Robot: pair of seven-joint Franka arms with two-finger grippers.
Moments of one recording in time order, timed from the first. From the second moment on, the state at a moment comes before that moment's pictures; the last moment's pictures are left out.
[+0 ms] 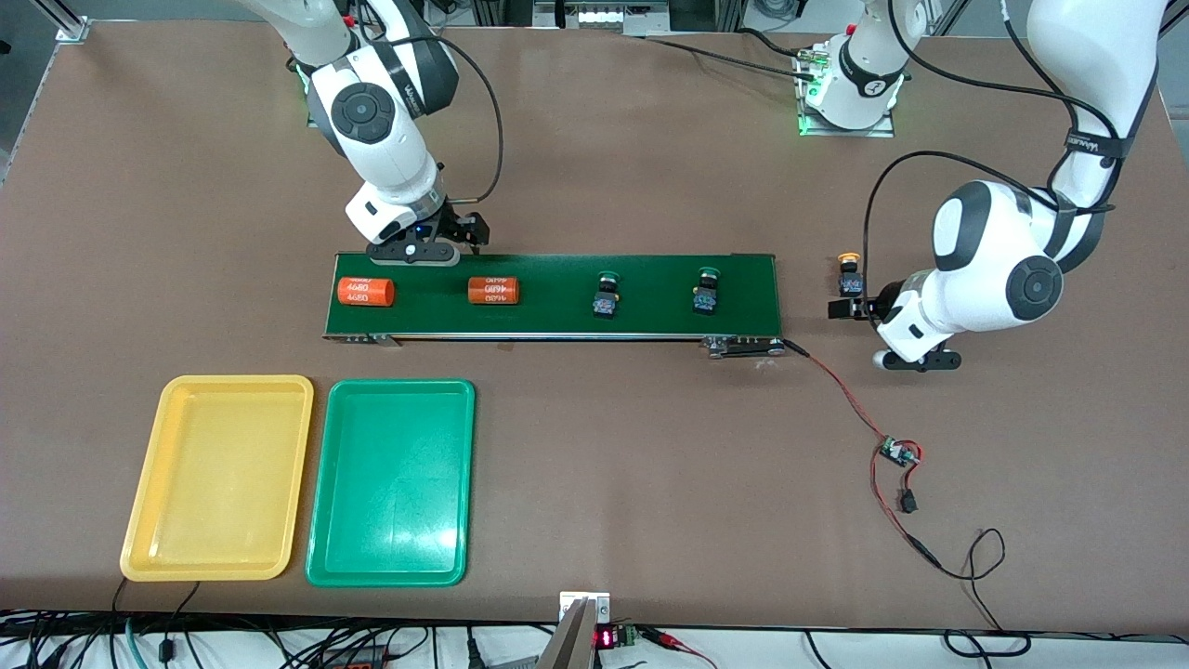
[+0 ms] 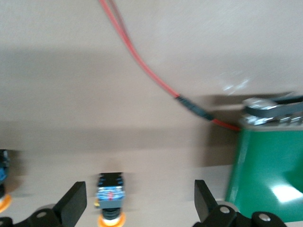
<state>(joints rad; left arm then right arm) 0.34 0.36 -0.43 -2.06 -0.03 2.11 -0.09 0.44 0.10 0.13 -2.26 0.01 2.38 0.60</state>
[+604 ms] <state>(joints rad) 0.36 0.37 -0.43 -2.19 0.09 2.14 -0.08 0.47 0.20 0.13 -2.16 0.01 2.38 0.62</state>
